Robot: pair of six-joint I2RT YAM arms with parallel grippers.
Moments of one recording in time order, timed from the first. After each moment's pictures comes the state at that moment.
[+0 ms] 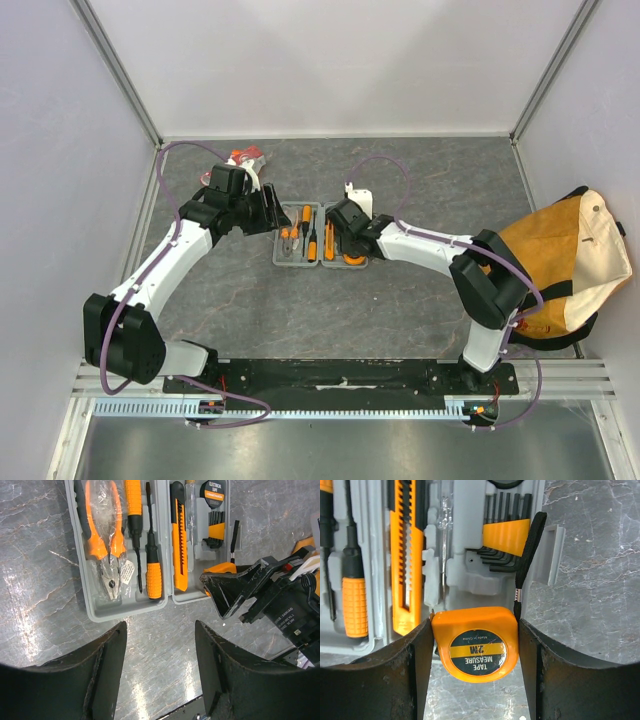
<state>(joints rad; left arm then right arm) -0.32 1.35 1.11 -0.54 0.26 -0.48 0.77 1.80 1.22 -0.42 0.40 0.62</state>
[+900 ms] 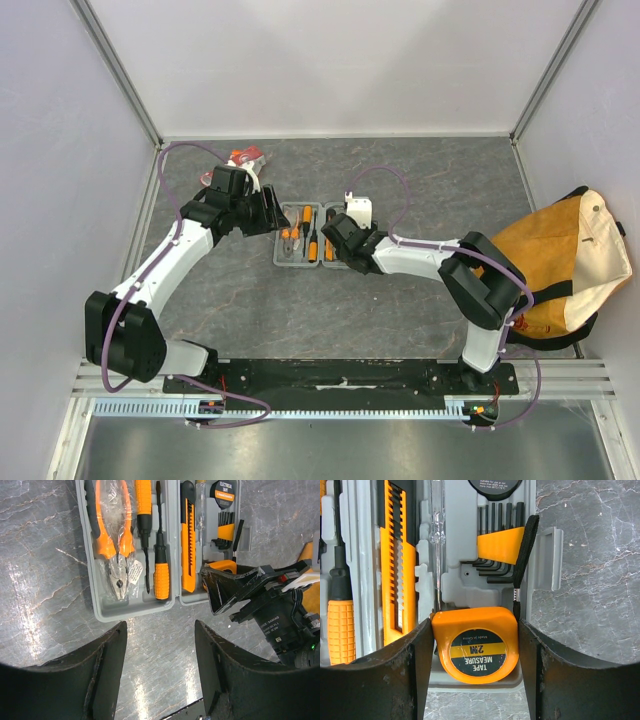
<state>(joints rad) -0.32 1.36 1.10 -0.54 0.24 -0.48 0.83 1.83 1.10 -0.22 0.59 0.67</state>
